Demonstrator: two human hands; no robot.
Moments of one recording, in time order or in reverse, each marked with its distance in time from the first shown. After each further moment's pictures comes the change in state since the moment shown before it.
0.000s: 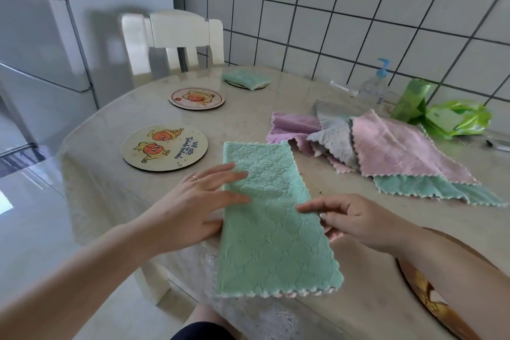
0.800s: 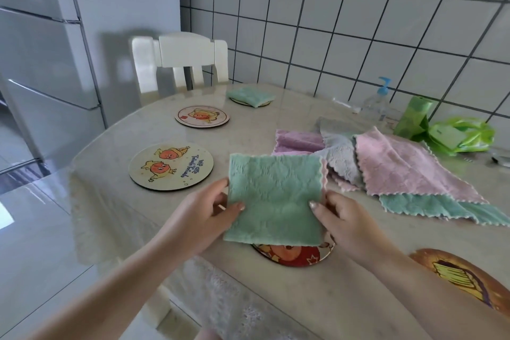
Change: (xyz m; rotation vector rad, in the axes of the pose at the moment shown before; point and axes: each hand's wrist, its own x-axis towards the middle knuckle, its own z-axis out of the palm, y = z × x) left_hand 0.014 0.020 -0.005 -0.611 0.113 -0.524; right_hand 0.030 -0.001 0.021 -0.124 0.501 -0.130
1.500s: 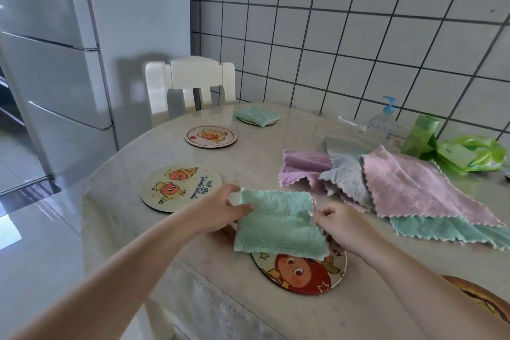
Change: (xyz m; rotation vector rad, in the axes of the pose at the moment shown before) left_hand 0.058 0.000 -0.017 0.161 -0.140 -0.355; right_hand 0.048 0.006 0.002 -0.224 -0.076 0.235
